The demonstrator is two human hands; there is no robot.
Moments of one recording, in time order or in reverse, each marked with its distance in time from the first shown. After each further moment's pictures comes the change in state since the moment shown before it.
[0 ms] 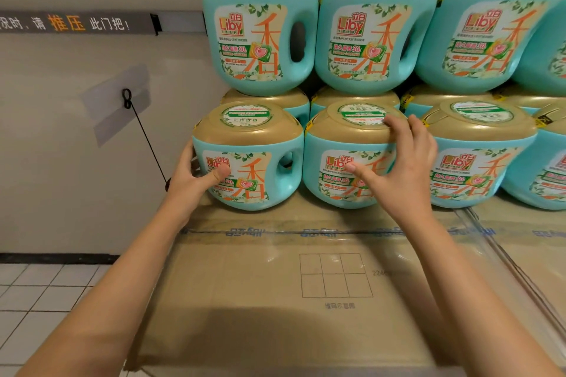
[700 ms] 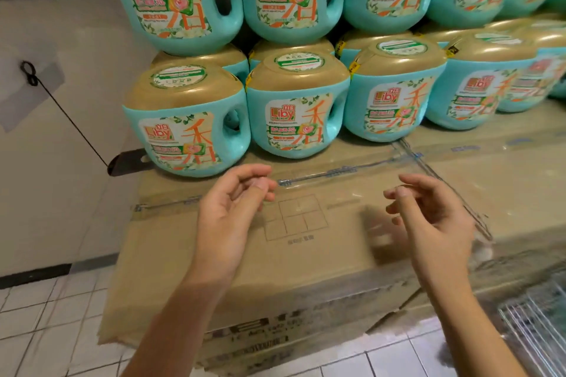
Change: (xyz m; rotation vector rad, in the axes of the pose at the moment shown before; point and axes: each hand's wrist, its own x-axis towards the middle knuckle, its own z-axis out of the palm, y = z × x) left_hand -0.161 0.052 0.096 -0.255 -0.208 0.101; right_hand -0.156 -0.010 -0.090 0.466 0.235 0.439
